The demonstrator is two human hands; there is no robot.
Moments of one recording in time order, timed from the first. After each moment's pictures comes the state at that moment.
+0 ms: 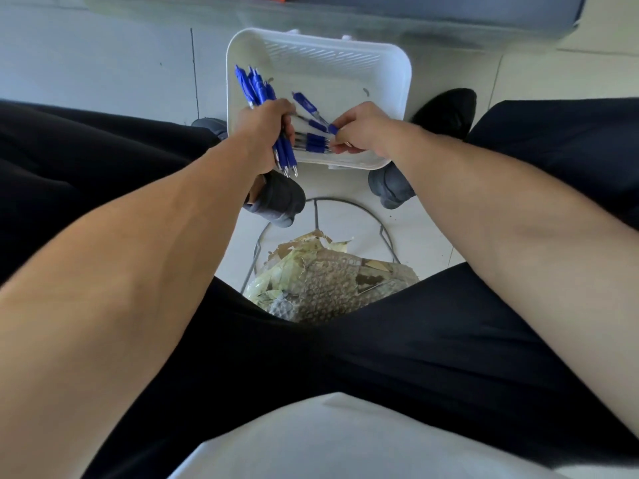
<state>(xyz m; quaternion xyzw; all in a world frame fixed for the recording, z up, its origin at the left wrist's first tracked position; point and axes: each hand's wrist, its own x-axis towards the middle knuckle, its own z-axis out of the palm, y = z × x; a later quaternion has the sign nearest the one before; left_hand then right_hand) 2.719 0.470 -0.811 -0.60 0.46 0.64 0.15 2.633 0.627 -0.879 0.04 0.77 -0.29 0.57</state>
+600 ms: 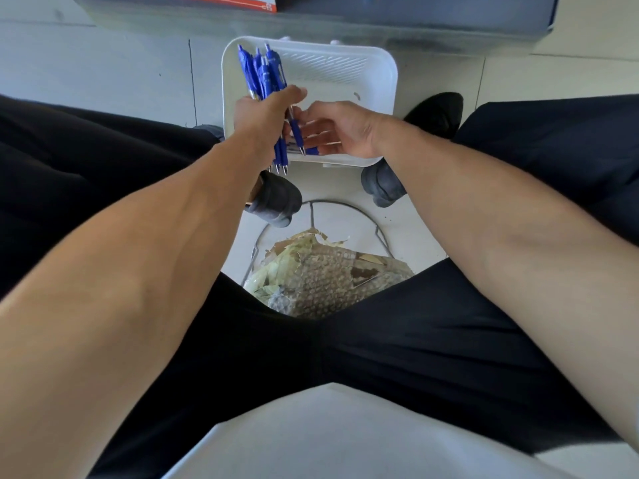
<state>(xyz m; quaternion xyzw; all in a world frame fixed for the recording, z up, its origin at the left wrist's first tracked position) 2.714 0.478 -0.798 -0.54 0.56 0.61 0.12 2.641 0.615 -0.835 0.06 0.60 -0.46 0.65</state>
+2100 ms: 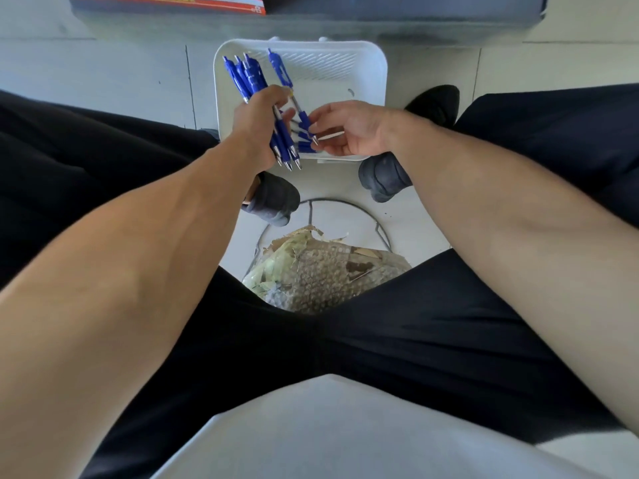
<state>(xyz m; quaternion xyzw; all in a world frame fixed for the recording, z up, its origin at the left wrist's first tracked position) 2.716 0.485 -0.794 -0.55 0.44 0.70 0.11 2.633 0.637 -0.833 0.13 0.56 -0.49 0.65</state>
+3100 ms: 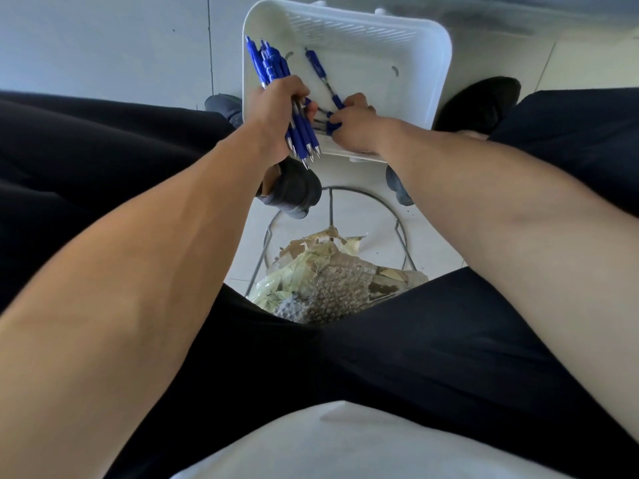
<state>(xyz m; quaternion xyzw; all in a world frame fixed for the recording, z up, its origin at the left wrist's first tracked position) 2.717 0.458 -0.827 -0.60 0.39 0.69 0.11 2.654 0.588 -0.914 -0.19 0.79 -0.08 0.58</state>
